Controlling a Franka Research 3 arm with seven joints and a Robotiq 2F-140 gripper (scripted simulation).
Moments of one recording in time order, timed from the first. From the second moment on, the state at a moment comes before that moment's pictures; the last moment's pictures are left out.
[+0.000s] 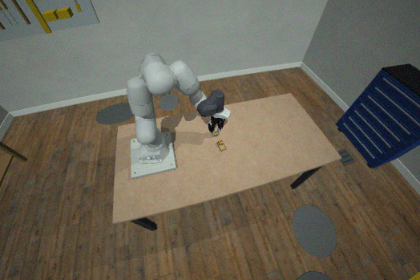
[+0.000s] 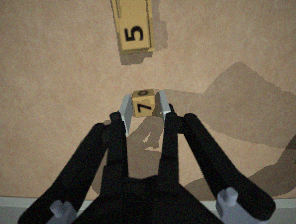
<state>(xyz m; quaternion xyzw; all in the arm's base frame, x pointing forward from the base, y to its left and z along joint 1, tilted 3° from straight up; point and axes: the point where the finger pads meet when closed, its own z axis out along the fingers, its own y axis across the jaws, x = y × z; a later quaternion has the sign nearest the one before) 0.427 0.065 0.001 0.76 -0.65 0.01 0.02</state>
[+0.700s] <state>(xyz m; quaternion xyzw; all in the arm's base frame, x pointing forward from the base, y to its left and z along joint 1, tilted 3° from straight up) 0.428 0.065 0.001 0.76 -0.65 0.01 0.02</state>
